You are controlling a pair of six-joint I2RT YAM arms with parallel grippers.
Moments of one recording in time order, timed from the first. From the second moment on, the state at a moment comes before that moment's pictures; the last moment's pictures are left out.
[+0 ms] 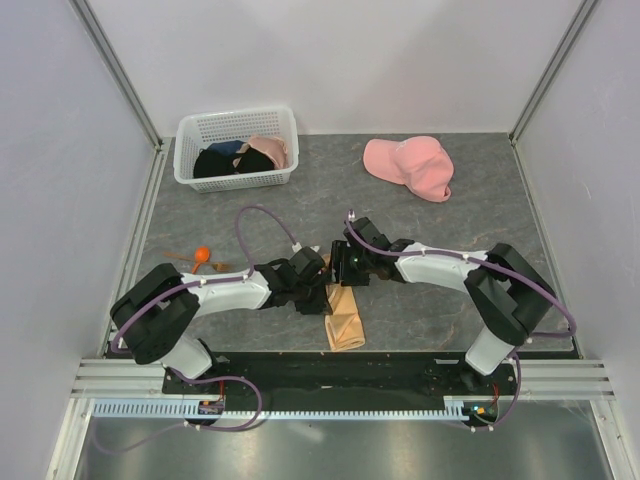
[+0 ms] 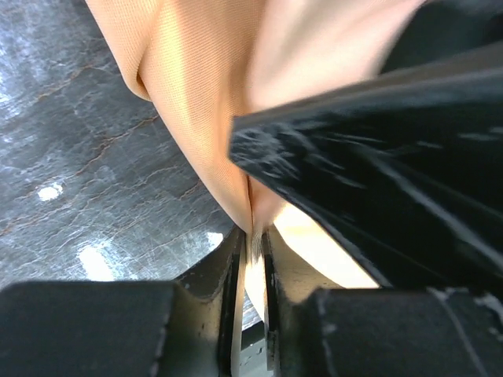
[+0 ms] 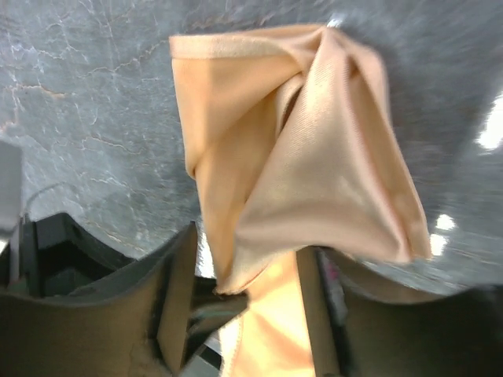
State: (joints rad) left arm -0.89 1.53 0.70 -0.17 0.10 -0.91; right arm 0.78 1.69 0.91 -0.13 -0.14 0.82
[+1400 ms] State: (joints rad) left arm -0.89 1.53 0.68 -0.14 0.11 -0.91; right arm 0.52 1.57 0.63 0.22 -0.39 0.76
